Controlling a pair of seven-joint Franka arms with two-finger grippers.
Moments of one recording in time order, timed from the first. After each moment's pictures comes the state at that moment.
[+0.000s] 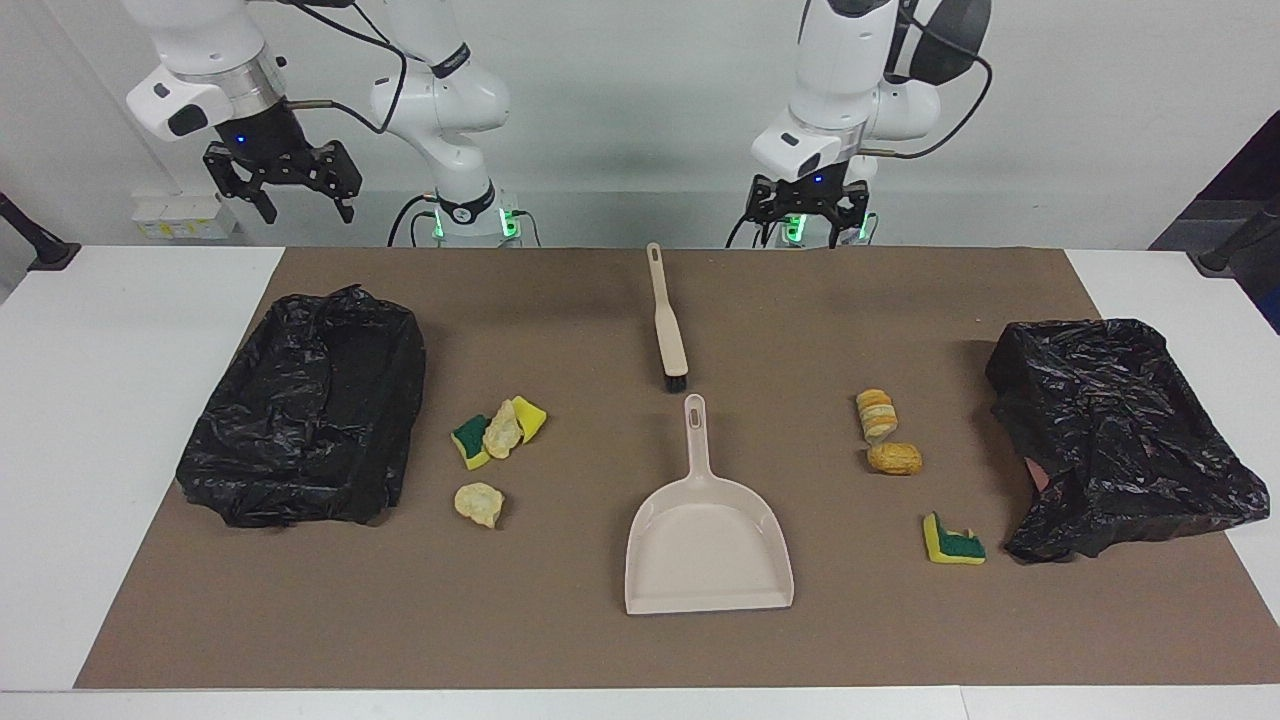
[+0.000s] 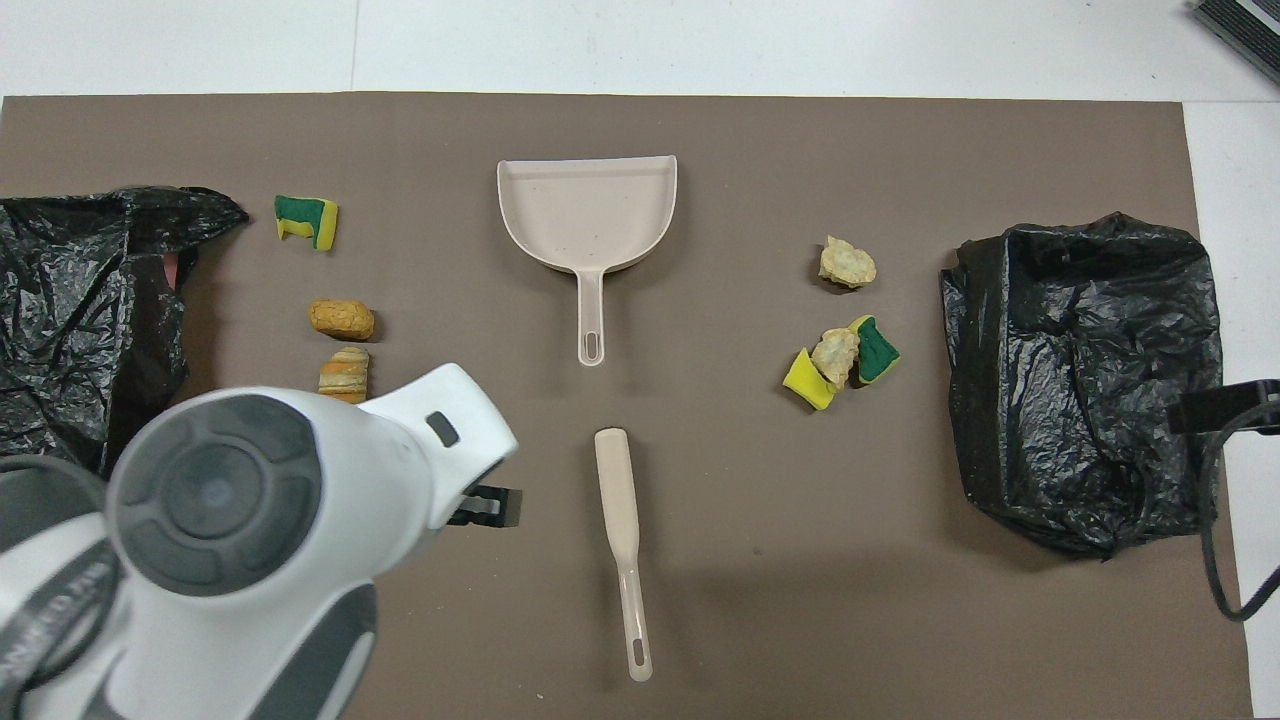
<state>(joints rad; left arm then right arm) -0.15 -0.20 -0.44 -1.96 -0.06 1.73 -0.37 0.08 -0.17 -0.13 -1.70 -0.04 1.48 -0.07</state>
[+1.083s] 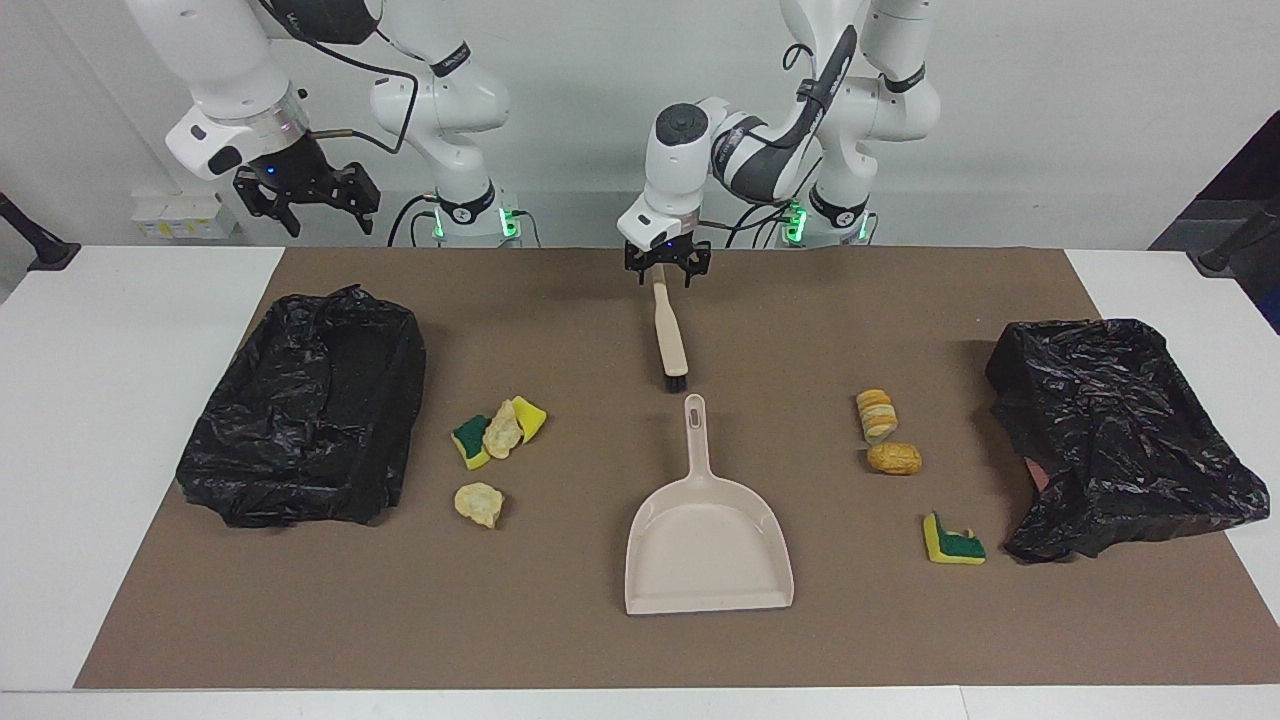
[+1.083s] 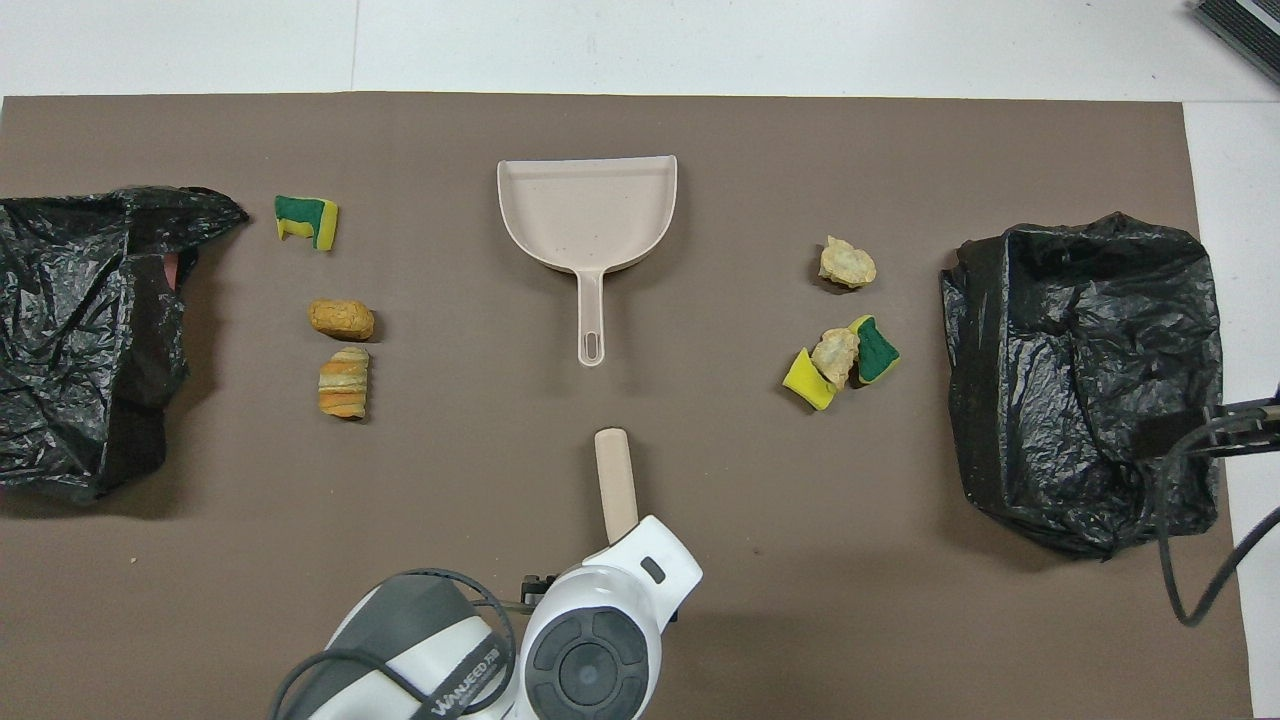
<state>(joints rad) -0.19 0.01 -0.75 -2.27 -0.12 2.23 -0.74 0.08 -0.20 -0.13 -1.81 -0.04 1.49 -0.09</state>
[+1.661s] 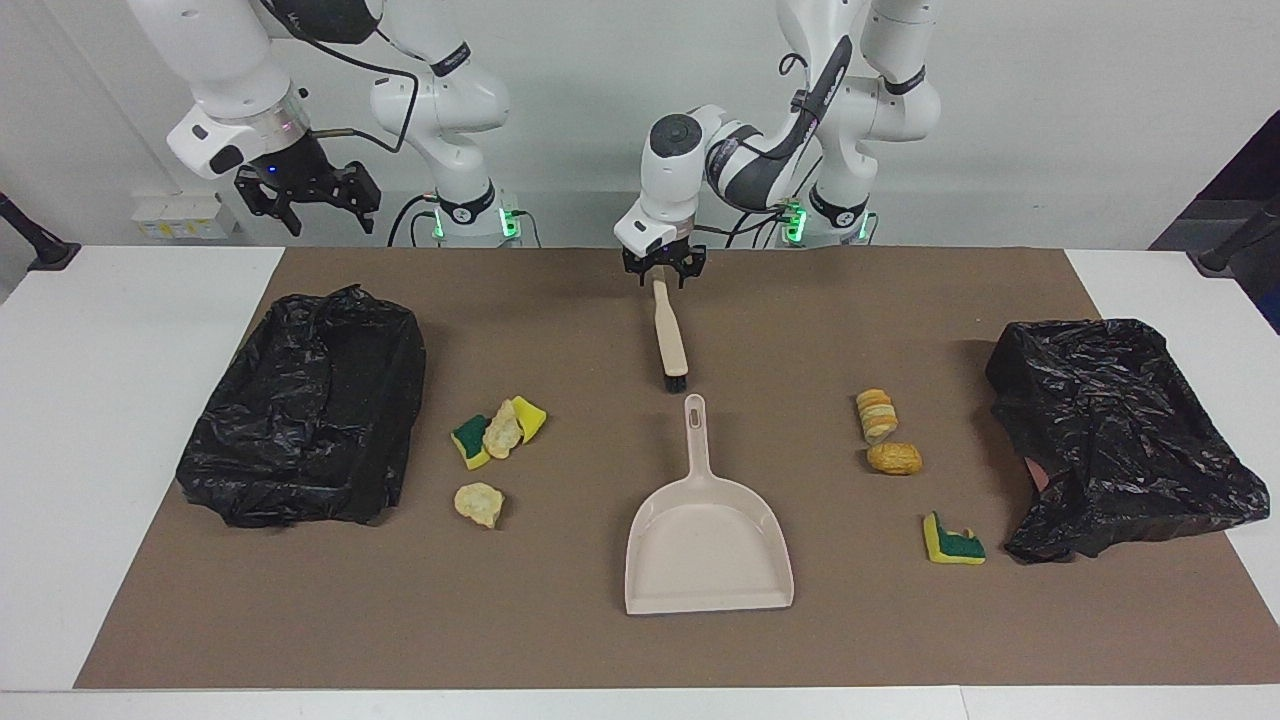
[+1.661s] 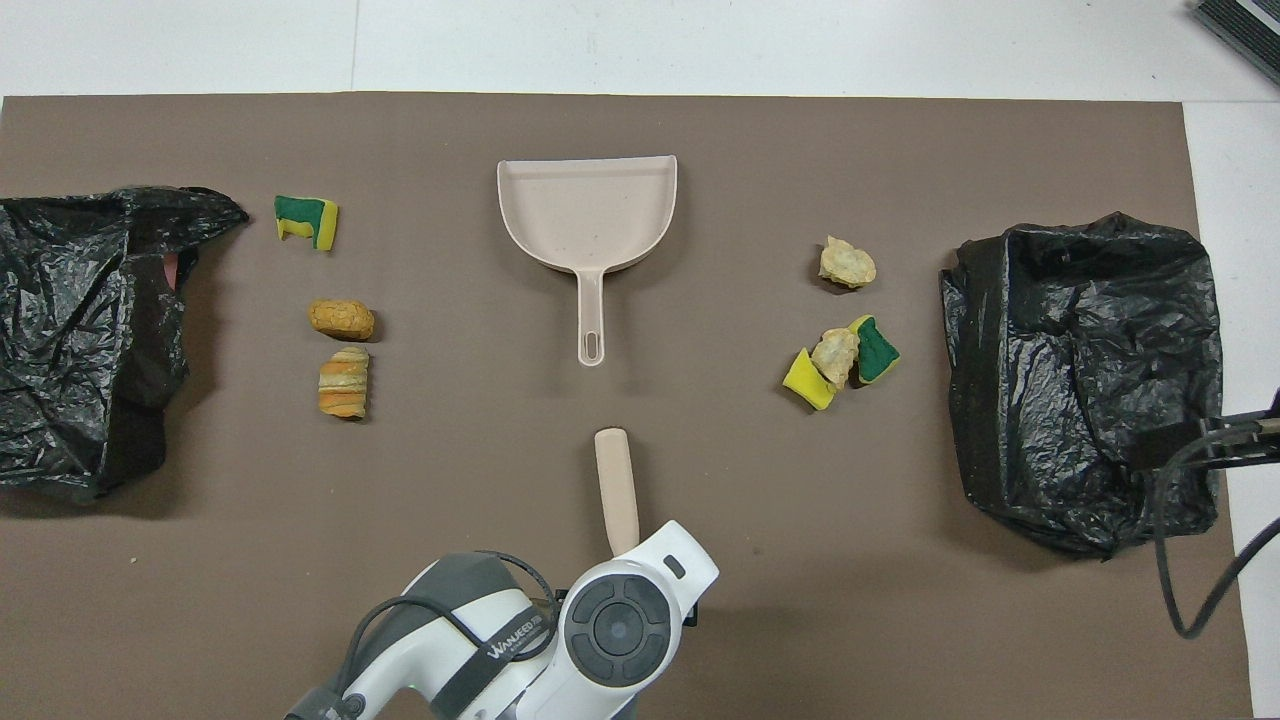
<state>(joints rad) -0.20 0.03 -0.75 -2.27 -0.12 2.23 -0.75 0.08 -0.20 -0.13 -1.82 -0.04 1.49 -0.09</state>
